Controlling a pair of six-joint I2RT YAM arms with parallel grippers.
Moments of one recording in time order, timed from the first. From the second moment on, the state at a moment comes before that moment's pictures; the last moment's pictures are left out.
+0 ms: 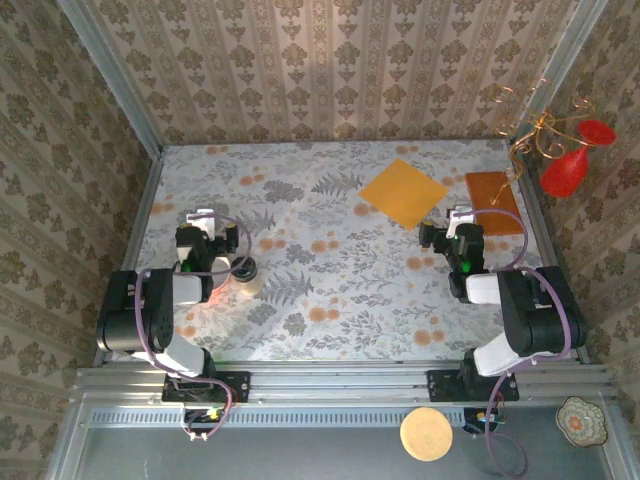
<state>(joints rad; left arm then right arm) -0.02 1.54 0.40 0.78 -0.02 0.08 0.02 1.52 0.39 0.75 0.12 0.05</state>
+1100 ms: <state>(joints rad) -0.01 1.54 0.40 0.78 -0.01 0.08 0.02 1.52 0.39 0.75 0.12 0.06</state>
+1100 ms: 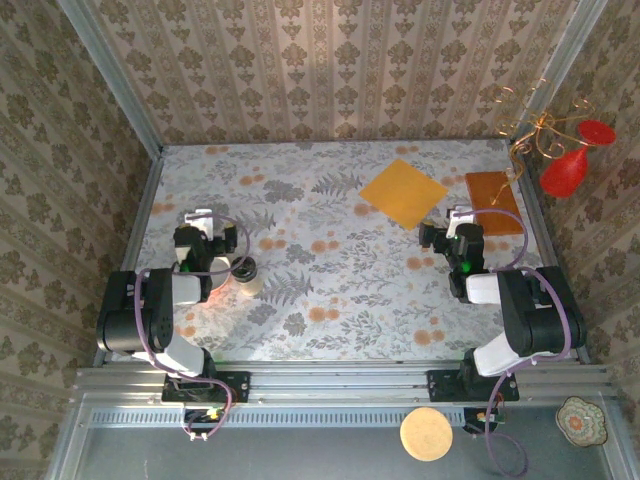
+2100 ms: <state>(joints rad) -0.06 1.05 0.68 -0.05 -0.04 -0.29 0.34 1.32 0.83 -0.02 0.17 0.26</state>
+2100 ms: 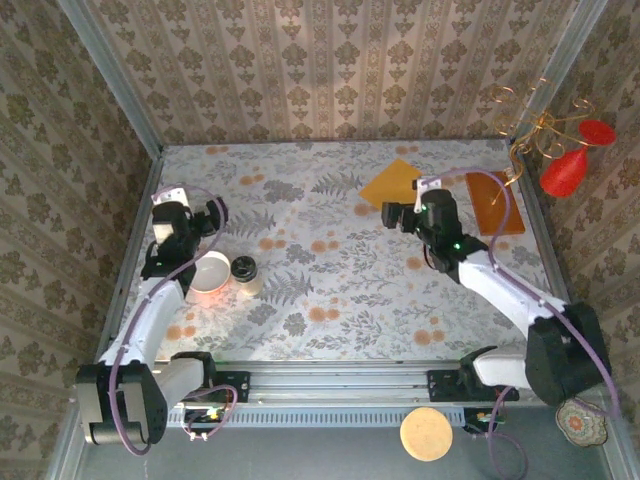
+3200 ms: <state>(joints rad) -0.55 1.61 1.10 -0.23 0.29 -0.56 0.25 2.24 1.76 -0.57 0.10 0.60</state>
